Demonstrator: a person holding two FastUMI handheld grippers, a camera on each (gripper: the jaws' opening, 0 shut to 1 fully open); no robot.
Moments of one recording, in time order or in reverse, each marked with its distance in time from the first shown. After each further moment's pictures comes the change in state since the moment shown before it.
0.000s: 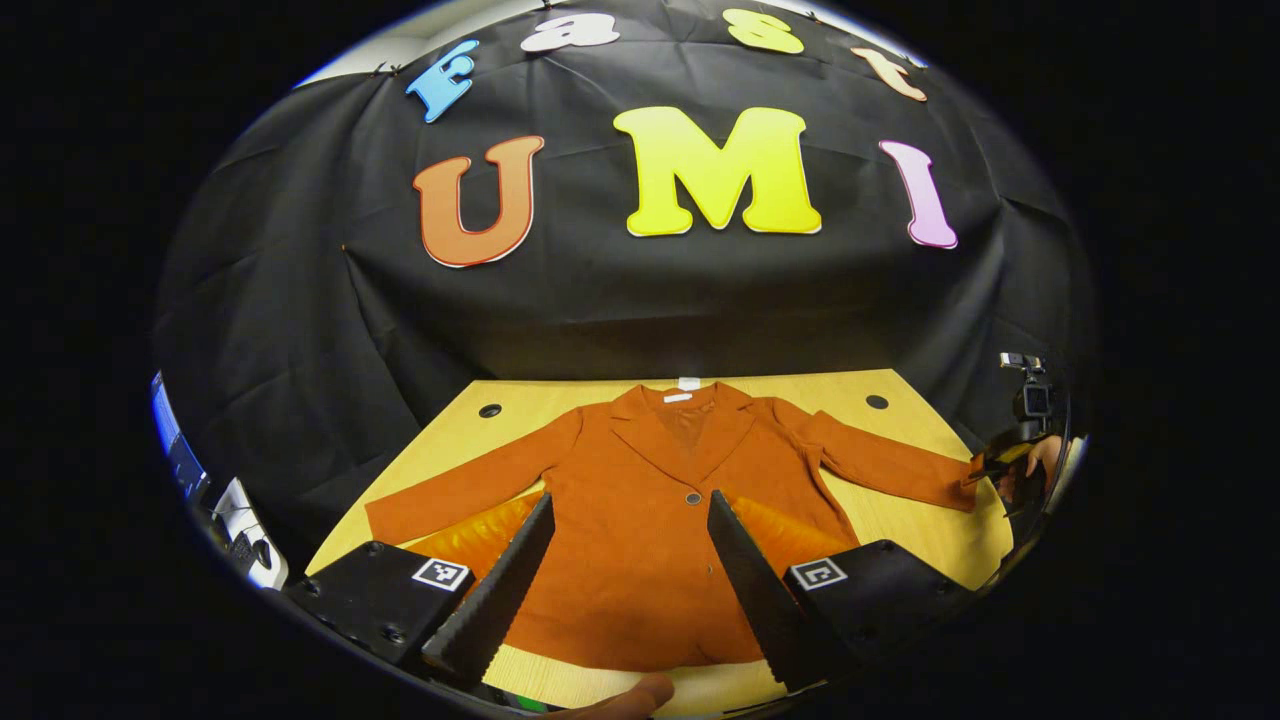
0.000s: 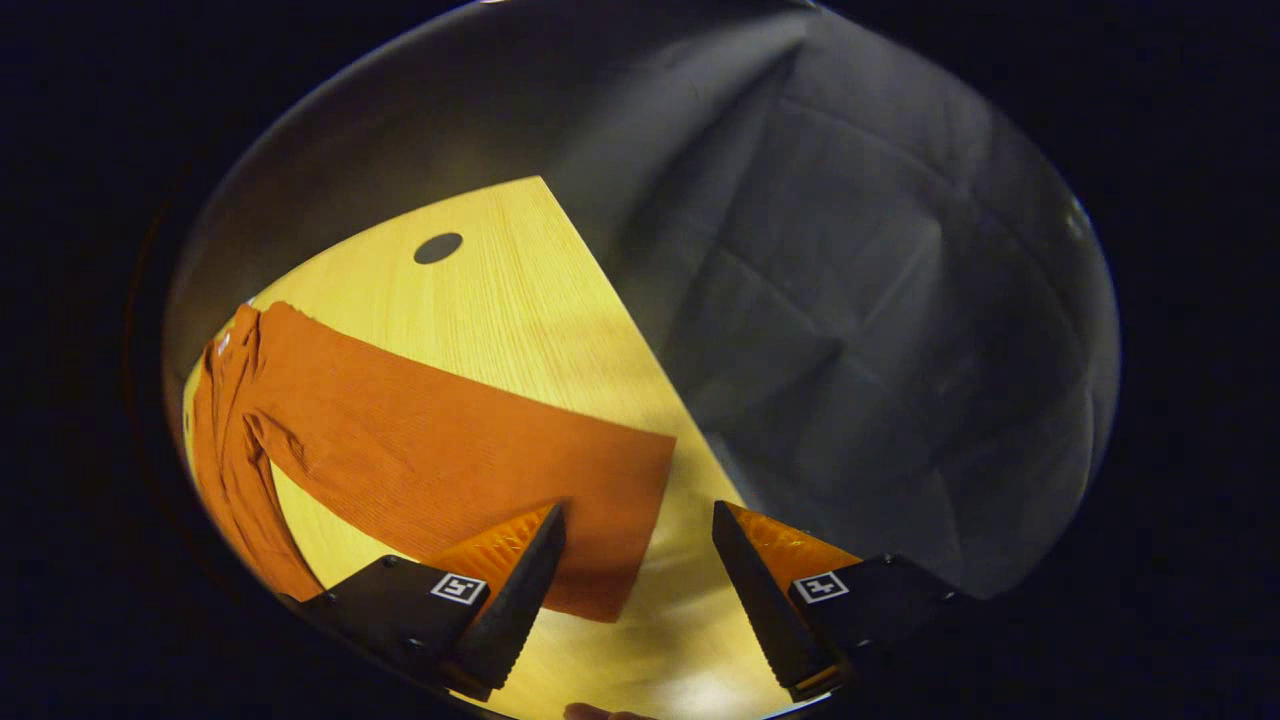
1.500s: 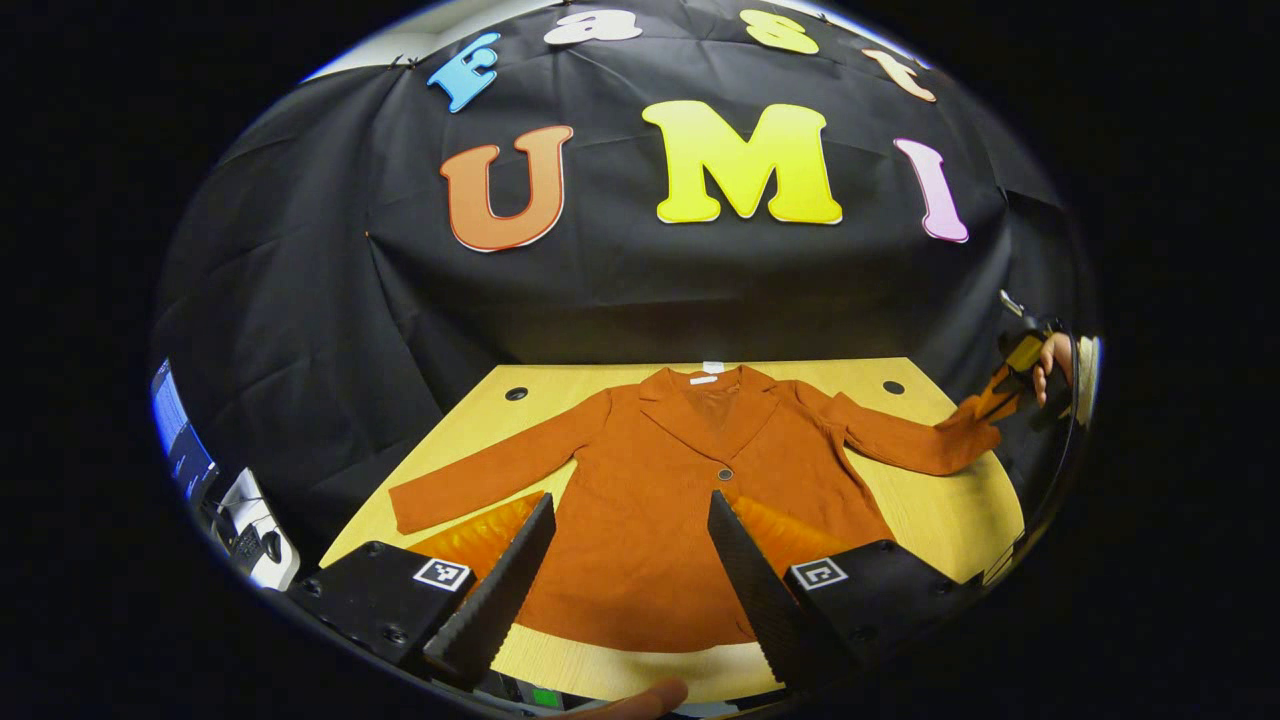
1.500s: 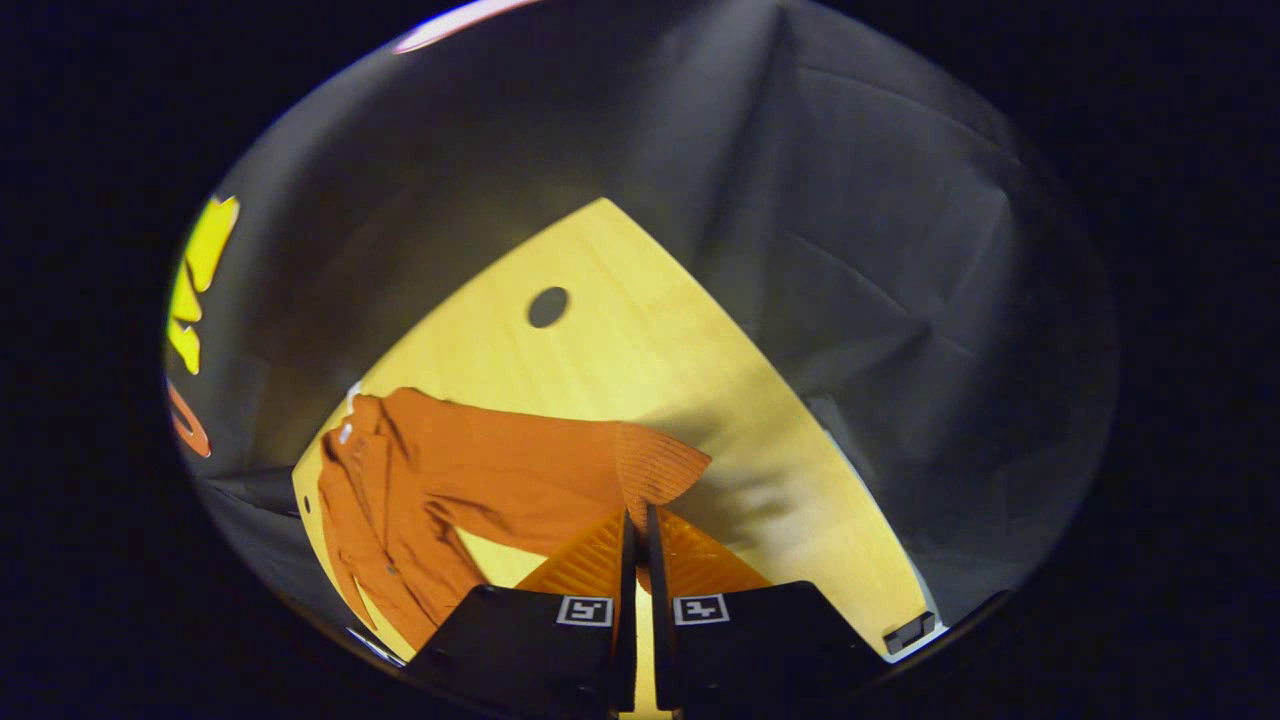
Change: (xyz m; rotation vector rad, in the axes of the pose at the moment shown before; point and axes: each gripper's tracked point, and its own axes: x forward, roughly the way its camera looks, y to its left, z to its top) left arm -0.009 0.047 -0.027 -0.028 0.038 0.006; right arm -0.118 0.113 0.070 0.070 0.020 0.285
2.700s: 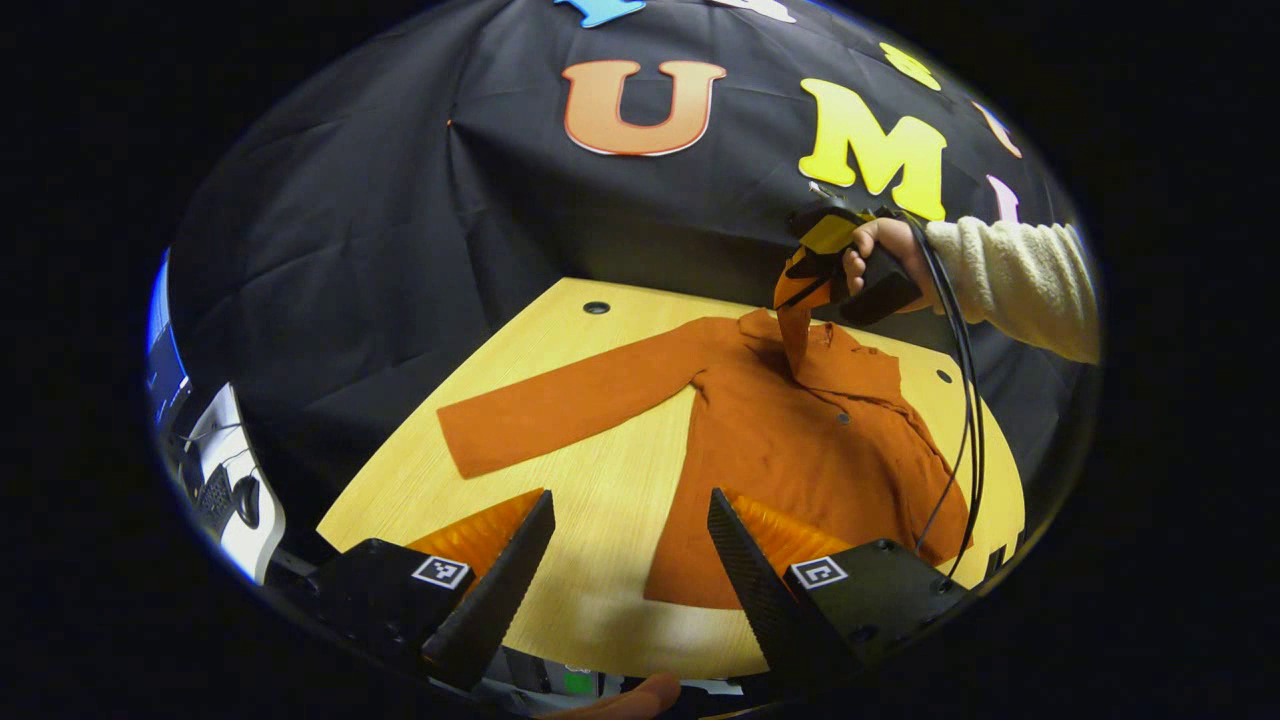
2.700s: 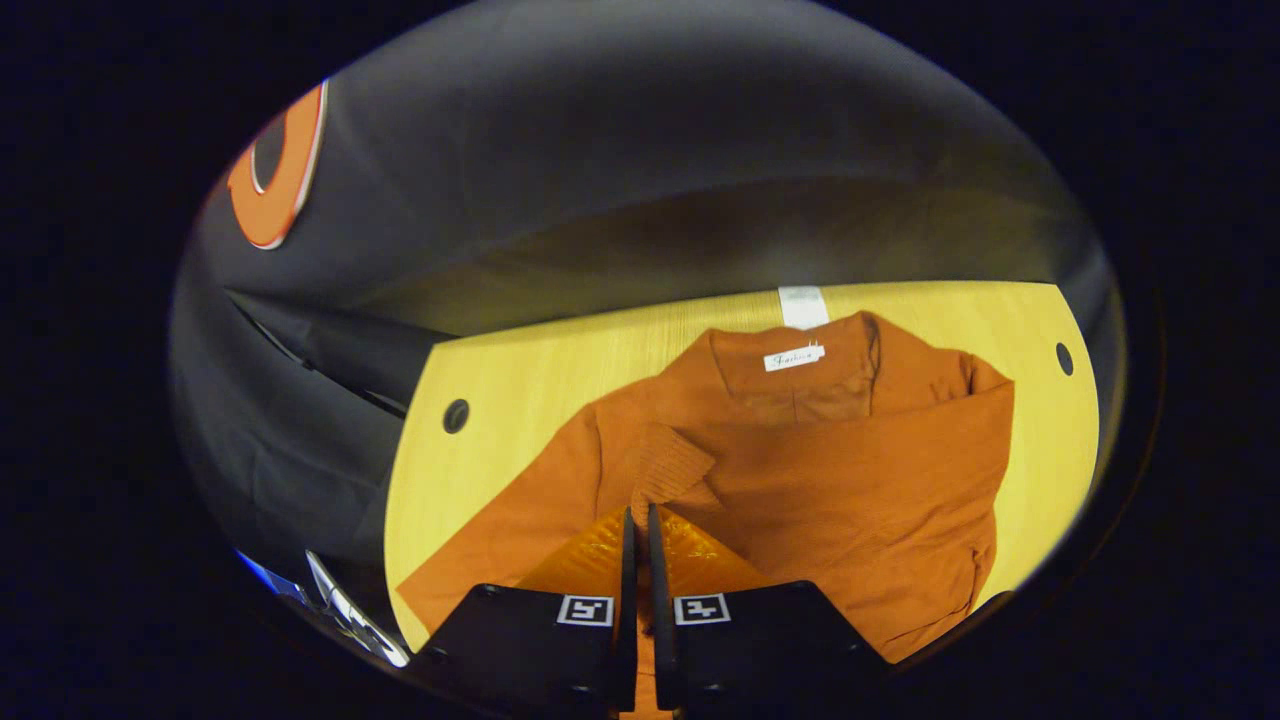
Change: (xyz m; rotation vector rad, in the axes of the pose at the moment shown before) left arm 0.013 0.180 -0.098 -0.192 0.166 0.031; right arm 0.108 0.518 -0.210 -0.434 0.091 0.207
